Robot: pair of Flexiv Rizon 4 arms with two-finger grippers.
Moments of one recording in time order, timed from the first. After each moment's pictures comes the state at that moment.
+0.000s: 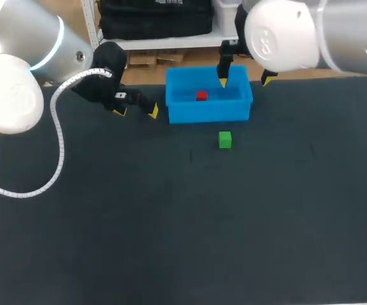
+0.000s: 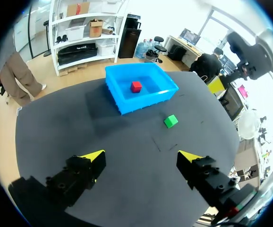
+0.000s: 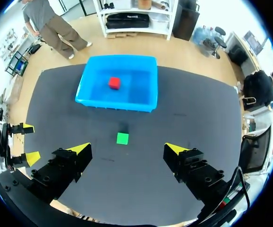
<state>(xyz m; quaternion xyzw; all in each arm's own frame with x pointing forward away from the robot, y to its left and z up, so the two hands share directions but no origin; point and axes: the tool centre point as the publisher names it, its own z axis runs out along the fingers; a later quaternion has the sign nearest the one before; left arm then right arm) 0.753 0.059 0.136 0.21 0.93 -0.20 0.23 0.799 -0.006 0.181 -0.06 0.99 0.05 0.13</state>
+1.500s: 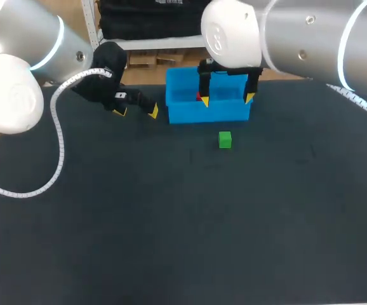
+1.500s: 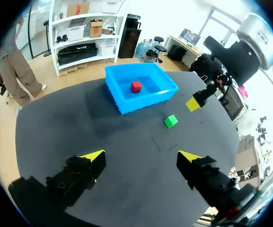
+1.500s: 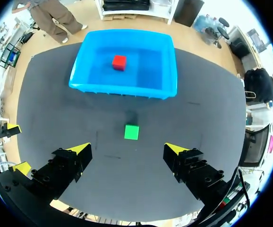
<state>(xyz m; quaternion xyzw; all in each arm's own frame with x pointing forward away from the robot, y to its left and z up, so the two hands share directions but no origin) 0.753 0.059 0.136 0.21 0.93 -0.20 0.23 0.795 0.026 0.129 -0.06 1.00 0.02 0.05</state>
